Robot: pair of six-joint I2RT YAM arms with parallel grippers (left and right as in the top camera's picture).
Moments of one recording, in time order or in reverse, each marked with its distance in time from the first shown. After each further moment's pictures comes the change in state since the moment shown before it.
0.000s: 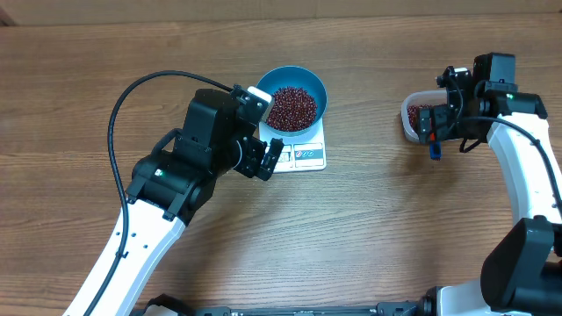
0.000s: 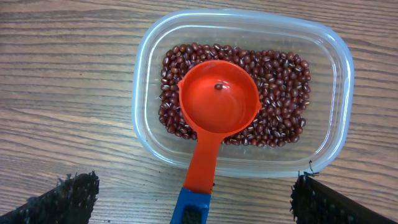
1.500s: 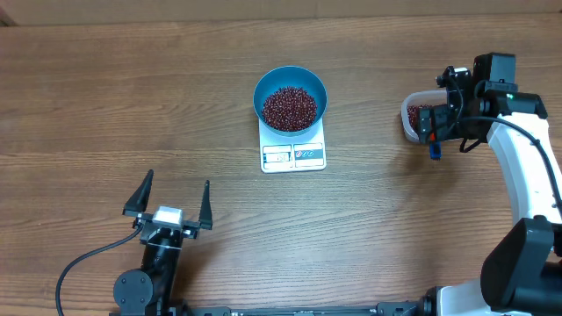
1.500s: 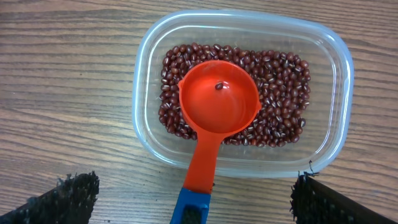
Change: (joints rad) left arm 0.455 -1.249 -1.200 0.904 0.127 0.080; right arm 0.000 0.000 0.000 0.000 0.000 -0.001
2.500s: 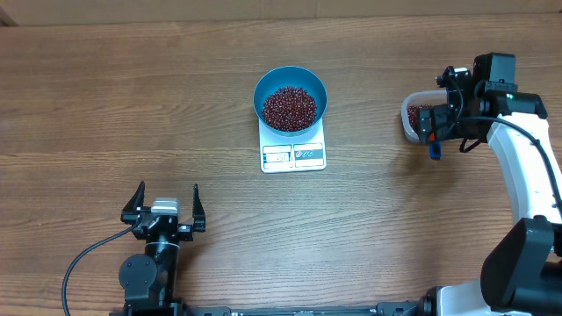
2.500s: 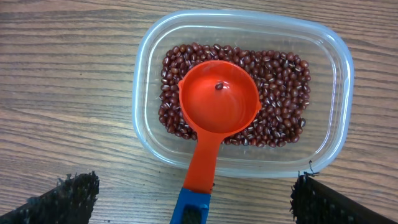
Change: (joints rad) left arm 0.048 -0.002 -0.028 -0.221 -0.136 0.026; right arm 0.000 0.000 0.000 0.000 0.000 0.000
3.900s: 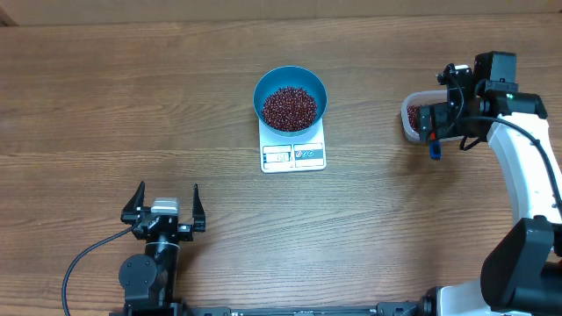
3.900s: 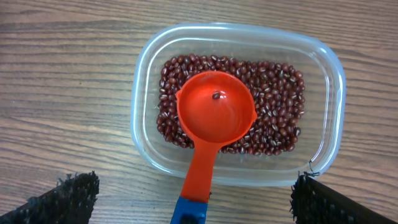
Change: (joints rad) left arm 0.000 0.000 0.000 0.000 0.000 0.000; right arm 0.000 0.000 0.000 0.028 0.000 -0.001
